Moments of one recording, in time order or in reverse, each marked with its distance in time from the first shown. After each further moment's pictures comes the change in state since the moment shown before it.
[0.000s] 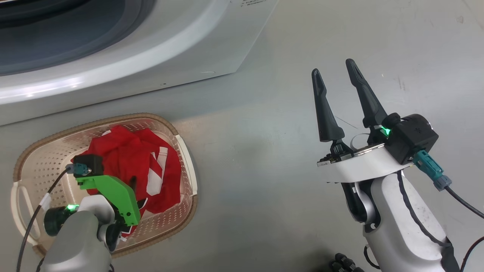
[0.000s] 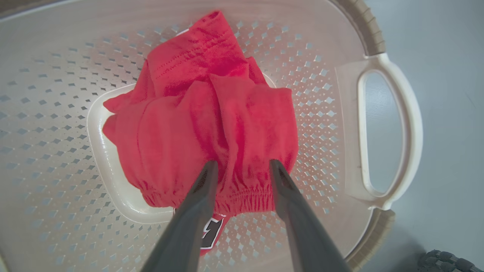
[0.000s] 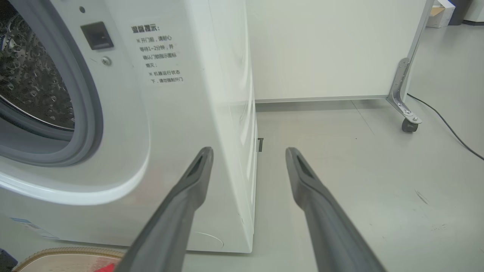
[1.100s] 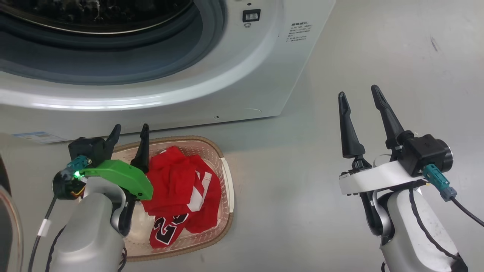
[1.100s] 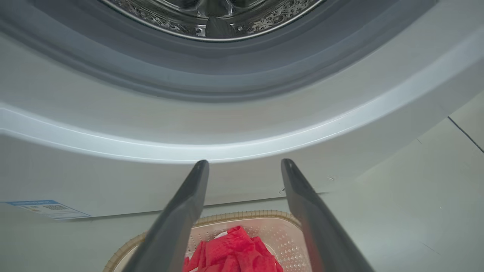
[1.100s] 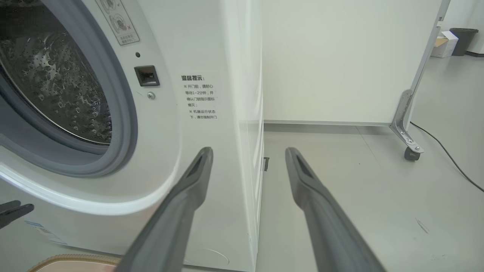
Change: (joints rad) left arm -0.021 -0.034 -0.031 -0.113 0.026 -0.054 -0.411; right arm 0.078 -0.011 -0.116 0.074 -0.077 0.007 0.000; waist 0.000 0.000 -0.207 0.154
